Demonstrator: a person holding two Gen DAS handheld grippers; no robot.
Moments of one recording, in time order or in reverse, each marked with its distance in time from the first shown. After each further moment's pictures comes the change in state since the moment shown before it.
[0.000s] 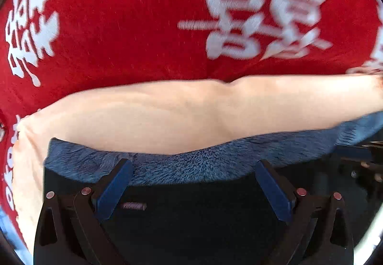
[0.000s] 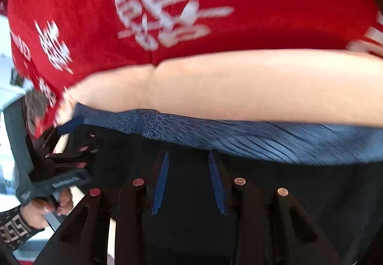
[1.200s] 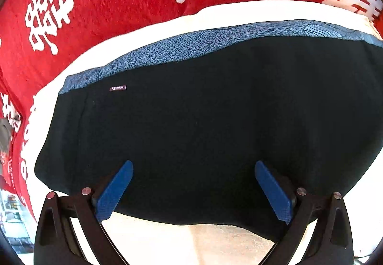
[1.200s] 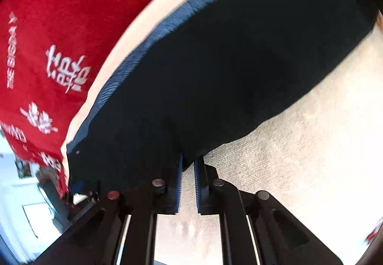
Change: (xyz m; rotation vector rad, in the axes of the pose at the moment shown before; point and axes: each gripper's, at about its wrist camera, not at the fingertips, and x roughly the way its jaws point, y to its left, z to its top) left arm -0.066 -0.062 -0.115 0.099 0.071 0.040; right arm -0.118 -0.185 -0.184 0.570 -0.105 0.062
